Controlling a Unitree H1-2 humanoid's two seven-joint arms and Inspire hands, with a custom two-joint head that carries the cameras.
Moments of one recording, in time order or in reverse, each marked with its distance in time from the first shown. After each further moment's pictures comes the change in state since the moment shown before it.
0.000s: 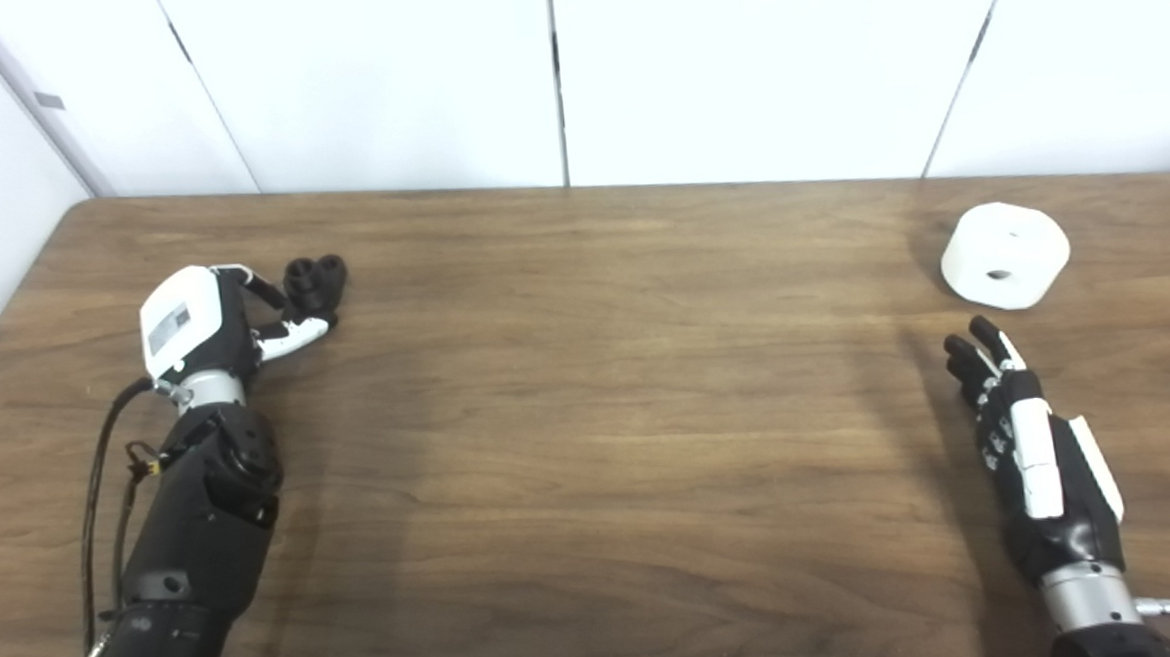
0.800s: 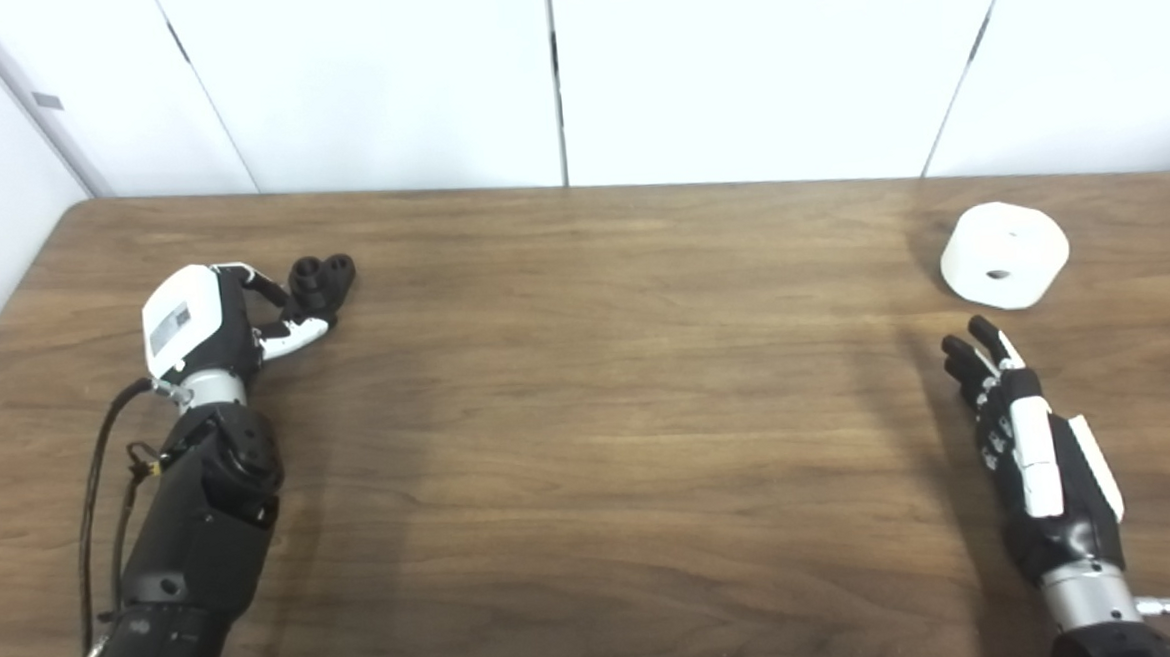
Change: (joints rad) left arm 0.019 0.001 0.002 -0.054 -0.043 0.017 -0.033; right arm 0.000 0.000 0.001 -0.014 0.000 0.024 -0.001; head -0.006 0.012
